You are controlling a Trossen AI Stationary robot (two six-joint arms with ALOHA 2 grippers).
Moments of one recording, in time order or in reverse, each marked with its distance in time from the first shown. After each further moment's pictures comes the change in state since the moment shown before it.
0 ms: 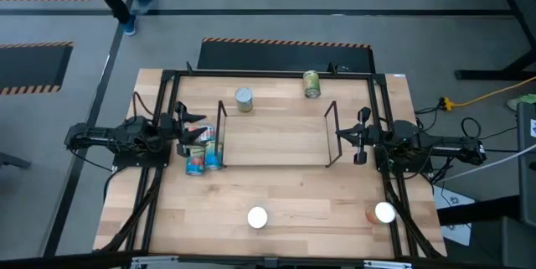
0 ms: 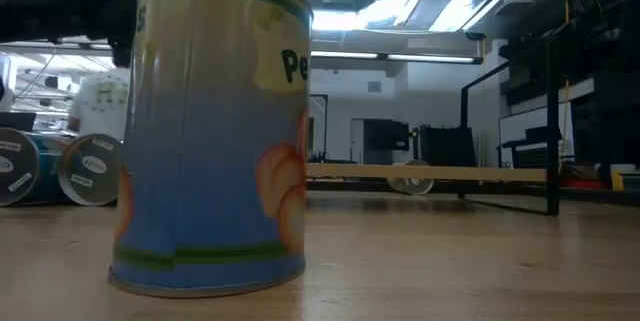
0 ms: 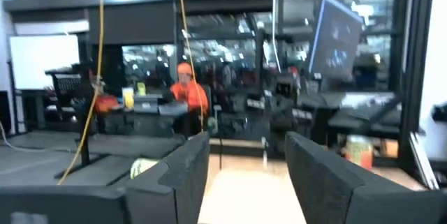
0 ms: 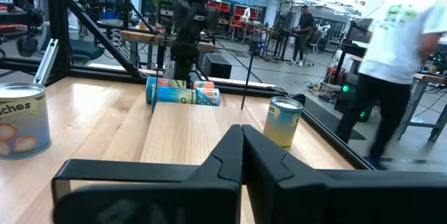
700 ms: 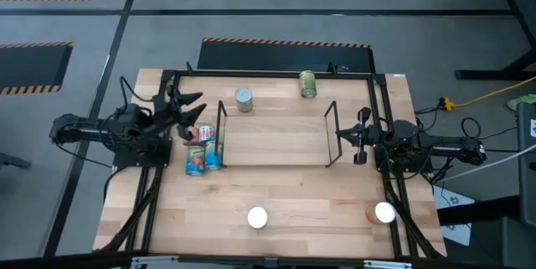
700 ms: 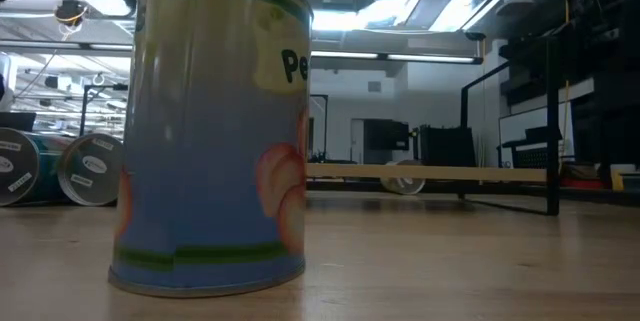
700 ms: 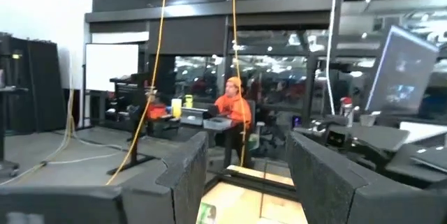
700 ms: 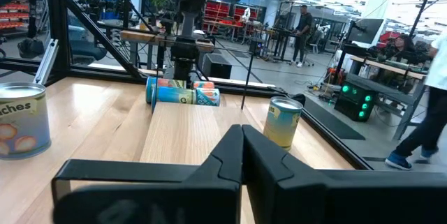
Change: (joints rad) left arm 0.041 0.405 0.333 0.094 -0.173 0.004; right arm 0.000 0.000 0.000 0.000 0.000 0.000
